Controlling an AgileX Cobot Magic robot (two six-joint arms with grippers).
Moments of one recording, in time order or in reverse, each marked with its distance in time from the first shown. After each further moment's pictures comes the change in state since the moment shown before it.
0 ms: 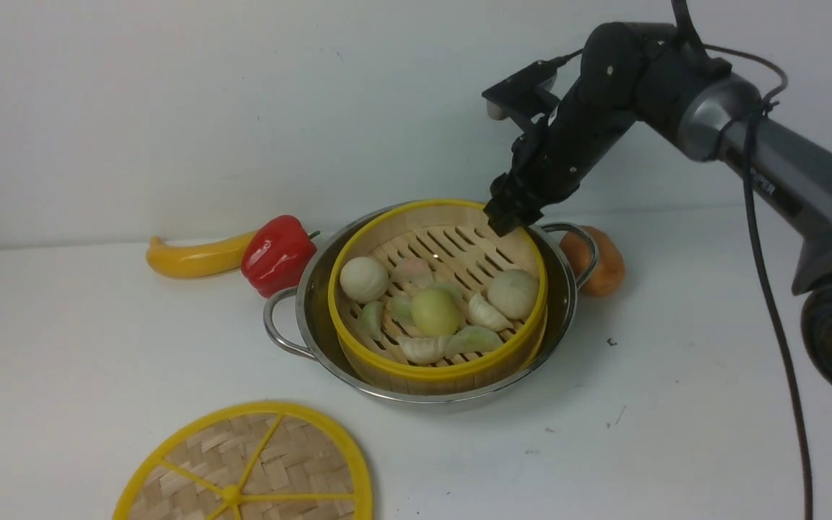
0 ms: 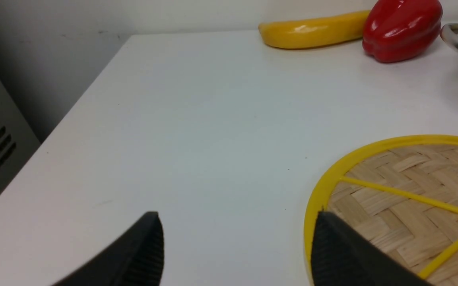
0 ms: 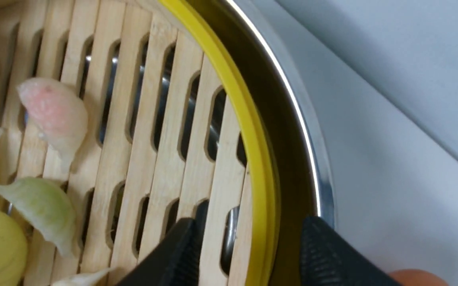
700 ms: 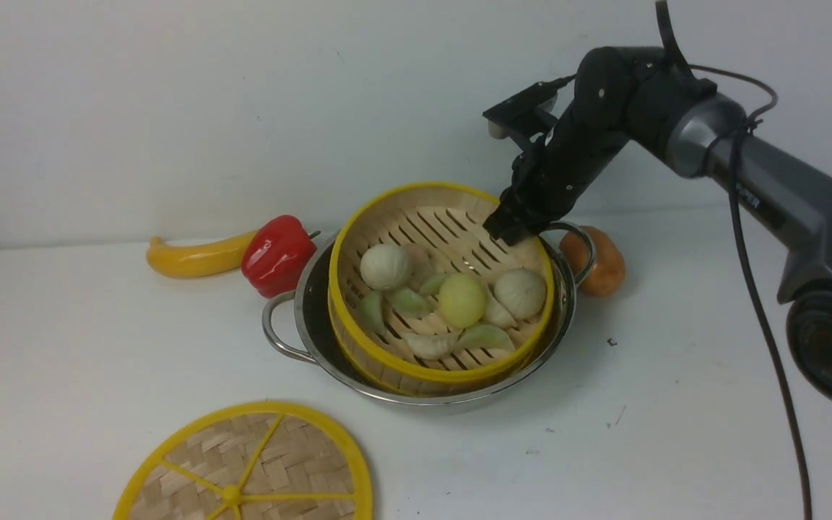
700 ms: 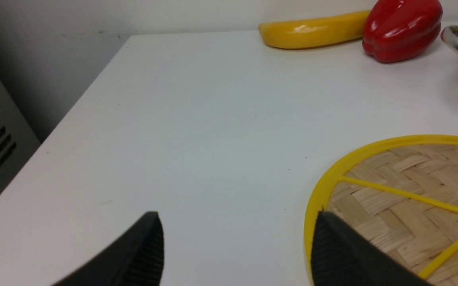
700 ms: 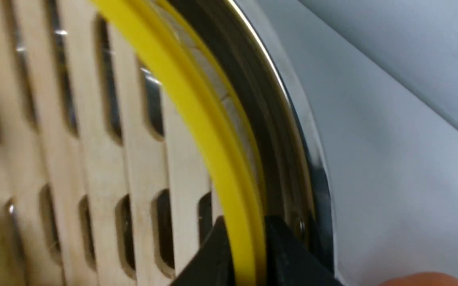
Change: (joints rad) right arm -0.002 0.042 0.002 -0.003 -0.018 0.023; left arm 0.000 0.000 0.000 0.000 0.000 0.000
